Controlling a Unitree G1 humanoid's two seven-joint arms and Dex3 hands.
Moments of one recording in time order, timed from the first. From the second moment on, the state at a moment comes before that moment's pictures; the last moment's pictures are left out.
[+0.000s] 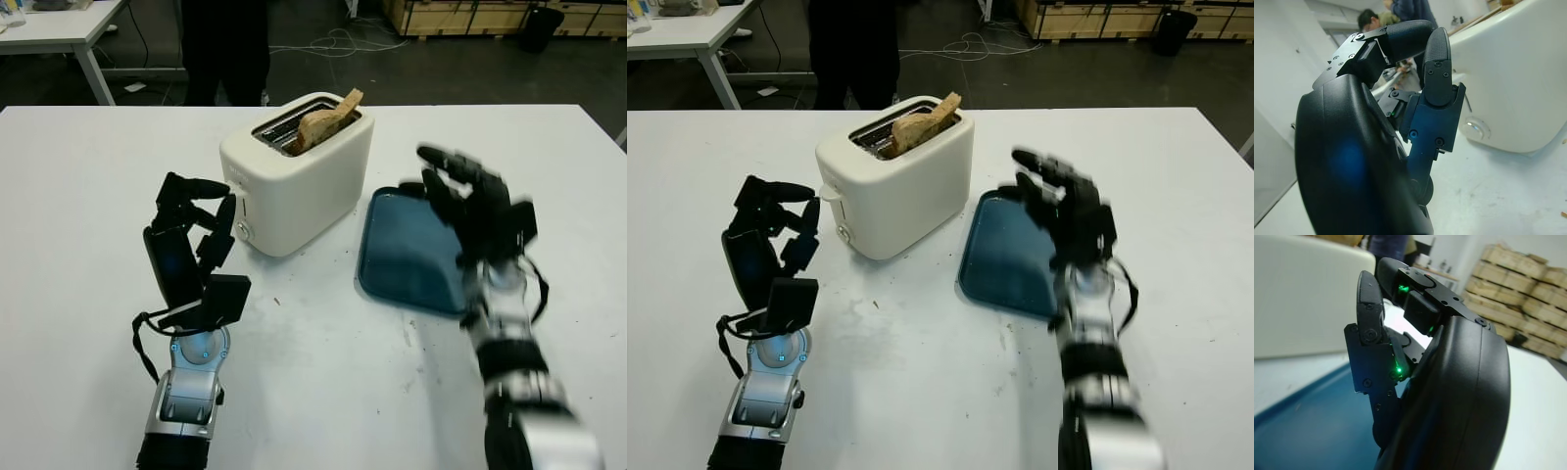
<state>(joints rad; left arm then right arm) -0.09 -0.04 -0.02 0.00 0.37 -0.33 0.51 -0.25 -0.12 -0.17 0.35 0.18 -0.28 0.11</state>
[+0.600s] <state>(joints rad) -0.13 0.17 0.03 -0.01 0.52 -0.24 0.40 -0.12 -0.09 -0.12 0.30 -0.11 -0.44 -0.11</state>
